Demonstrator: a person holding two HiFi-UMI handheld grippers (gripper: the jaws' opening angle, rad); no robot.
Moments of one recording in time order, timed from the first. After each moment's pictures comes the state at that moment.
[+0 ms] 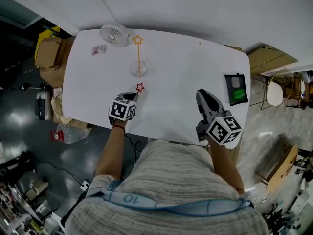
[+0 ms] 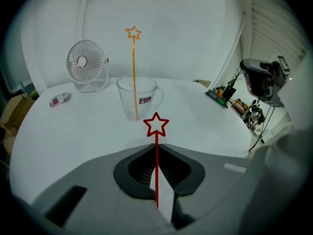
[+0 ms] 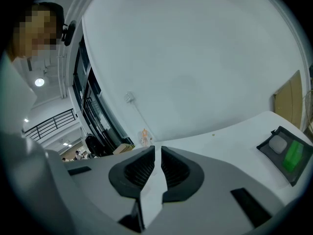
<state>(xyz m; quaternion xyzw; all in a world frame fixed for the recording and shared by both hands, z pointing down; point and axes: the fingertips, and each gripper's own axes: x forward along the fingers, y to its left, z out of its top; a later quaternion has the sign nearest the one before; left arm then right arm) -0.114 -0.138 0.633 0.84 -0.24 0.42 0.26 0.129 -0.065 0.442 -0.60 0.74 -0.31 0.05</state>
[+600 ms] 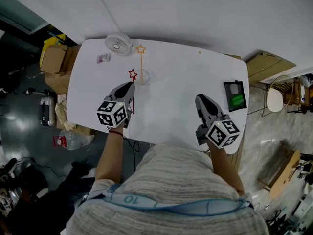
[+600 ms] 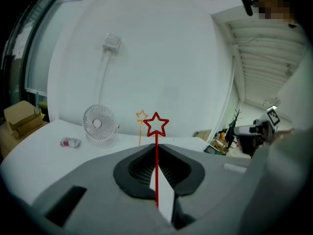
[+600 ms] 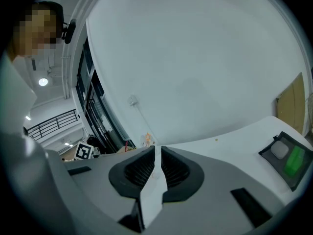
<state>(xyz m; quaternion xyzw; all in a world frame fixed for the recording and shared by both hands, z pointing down) -0.100 -0.200 0.477 0.91 -0.33 0.15 0.21 0.125 -0.065 0.425 -0.60 0.74 -0.29 0.05</state>
